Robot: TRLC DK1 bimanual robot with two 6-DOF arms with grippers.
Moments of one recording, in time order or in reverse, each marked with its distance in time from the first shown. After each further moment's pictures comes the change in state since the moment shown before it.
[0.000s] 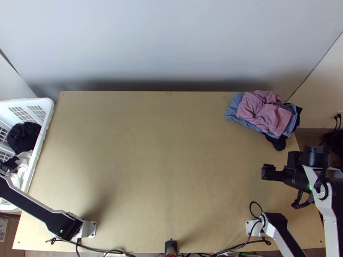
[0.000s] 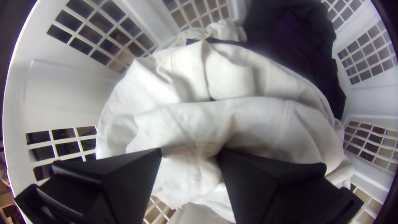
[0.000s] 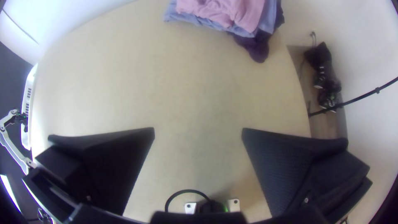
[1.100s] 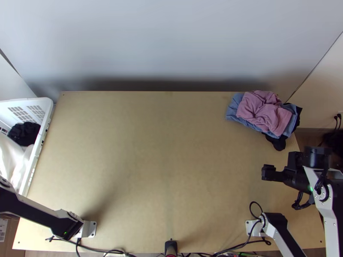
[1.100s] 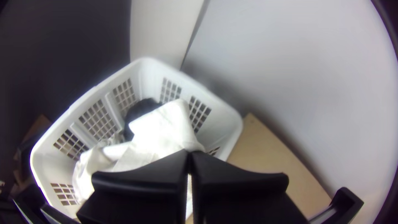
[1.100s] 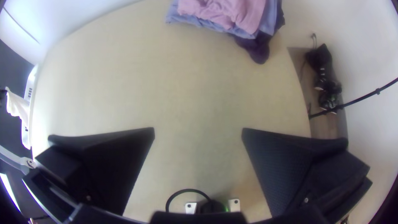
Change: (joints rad) left arm -0.109 -0.639 0.036 -0.208 0.572 -0.009; right arm 0.005 -0.014 0.003 -0.005 -0.003 0.000
